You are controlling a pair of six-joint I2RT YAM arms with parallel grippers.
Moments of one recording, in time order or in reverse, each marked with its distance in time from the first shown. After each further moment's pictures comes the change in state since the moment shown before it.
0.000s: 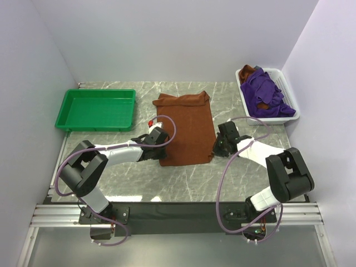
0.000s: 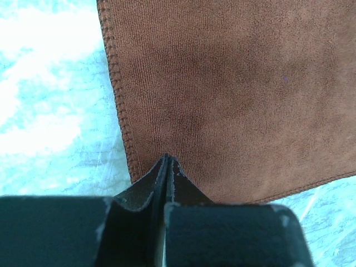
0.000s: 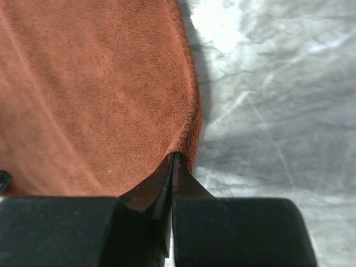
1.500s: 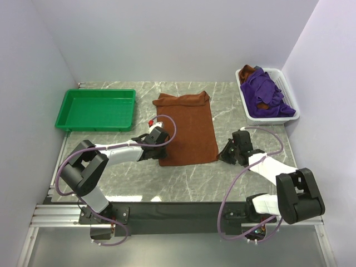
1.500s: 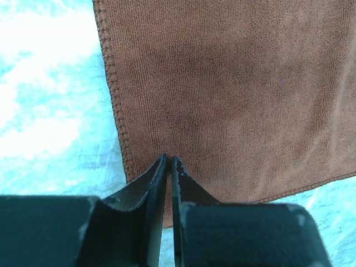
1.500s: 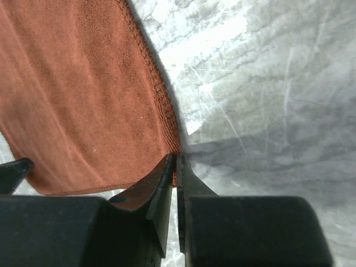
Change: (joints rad) left arm 0.000 0.006 0.008 0.003 0.004 0.002; right arm -0.120 -0.225 -0.225 0.109 -0.104 0.065
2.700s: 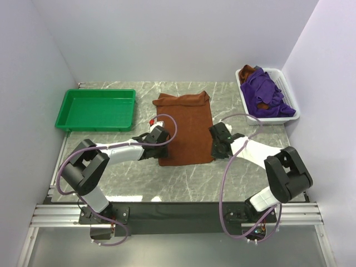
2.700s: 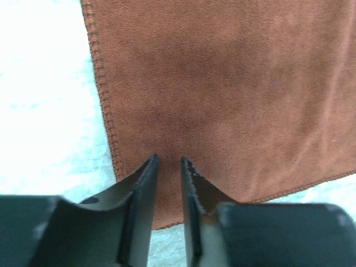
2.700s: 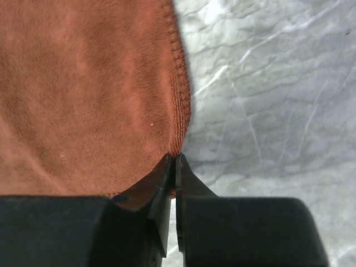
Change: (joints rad) left arm 0.000 0.013 0.019 0.001 0.011 -0.002; right arm 0.237 0.225 0.284 -0.279 0.293 -0.171
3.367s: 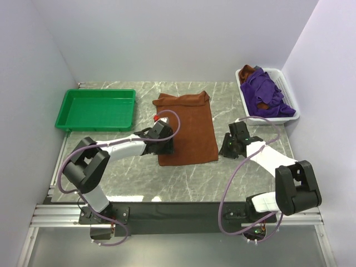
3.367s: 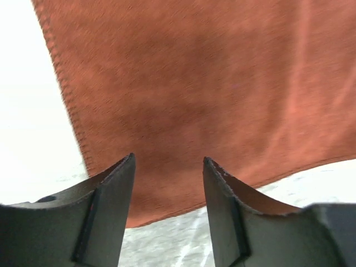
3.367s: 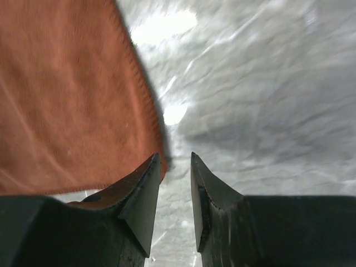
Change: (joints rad) left arm 0.010 0.024 0.111 -0.070 0.067 0.048; right arm -0.229 -0.142 -0.075 0.026 -0.198 -0.034
